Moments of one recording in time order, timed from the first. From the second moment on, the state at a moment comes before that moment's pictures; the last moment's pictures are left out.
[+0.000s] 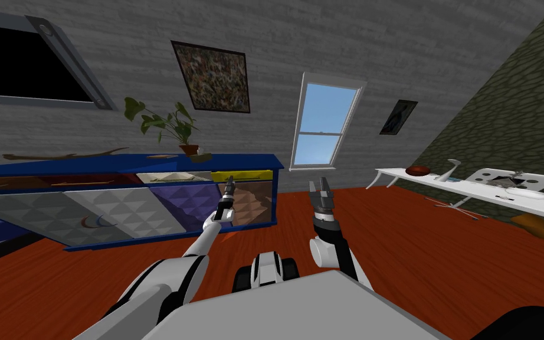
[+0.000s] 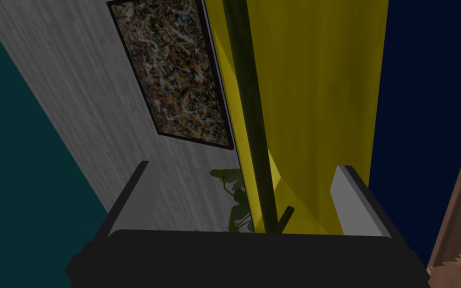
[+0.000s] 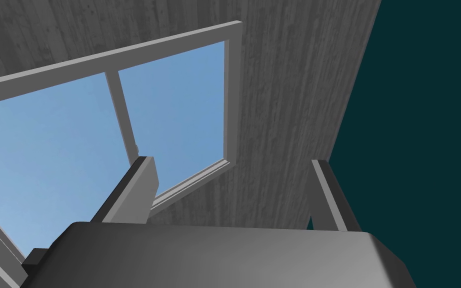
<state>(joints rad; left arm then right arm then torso) -0.56 0.21 0.09 -0.73 0.10 -0.84 -0.12 0.46 0.05 0.05 -2.26 0.01 -0.53 -0.03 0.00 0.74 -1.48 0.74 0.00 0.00</state>
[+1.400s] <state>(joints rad) -0.51 0.35 0.07 -0.68 0.15 -0.91 -0.01 0.46 0.05 0.05 -2.26 0.01 -0.53 -0.03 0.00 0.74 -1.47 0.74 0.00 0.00</state>
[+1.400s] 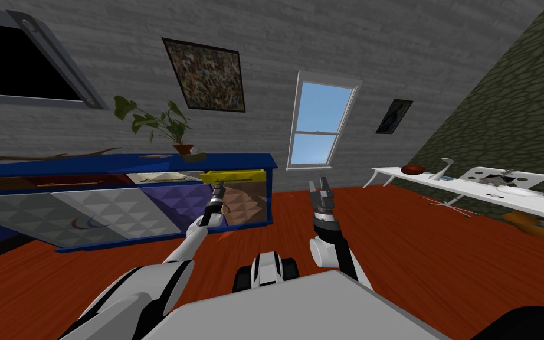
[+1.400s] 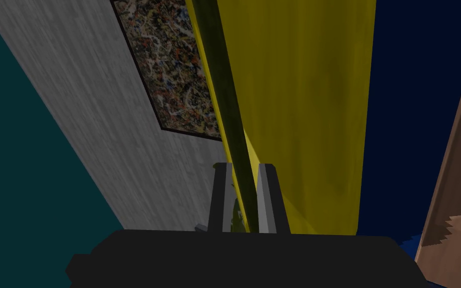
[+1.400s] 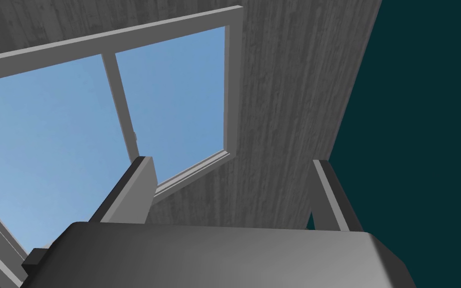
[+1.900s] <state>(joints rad) -0.54 0.35 0.06 -0.68 0.15 -0.86 0.00 0.46 0.05 0.05 -2.26 0.01 -0.53 -0.03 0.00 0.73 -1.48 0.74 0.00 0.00</state>
